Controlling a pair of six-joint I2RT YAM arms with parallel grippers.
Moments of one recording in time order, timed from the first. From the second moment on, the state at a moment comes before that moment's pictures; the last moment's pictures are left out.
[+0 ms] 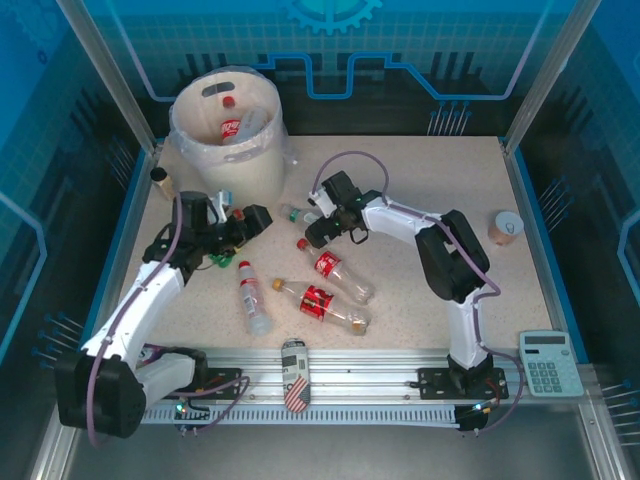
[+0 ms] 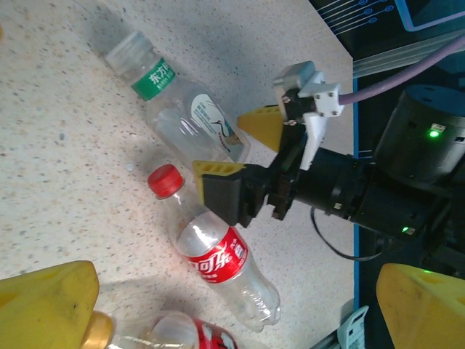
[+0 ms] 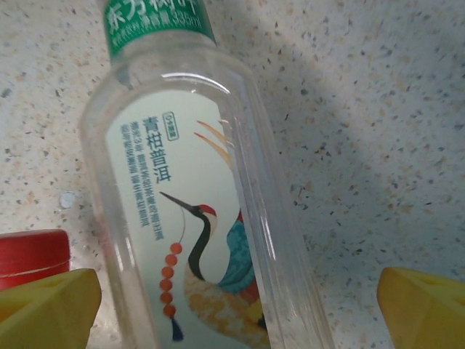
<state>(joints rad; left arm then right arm) -0.13 1.11 0.81 -0.35 0.53 -0.79 0.60 2.08 1.51 -0.46 -0.08 -0.08</state>
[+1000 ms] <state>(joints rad) -0.23 1.35 0.72 0.12 0.47 -1.11 0.58 1.88 1.35 -0.38 -0.08 0.01</state>
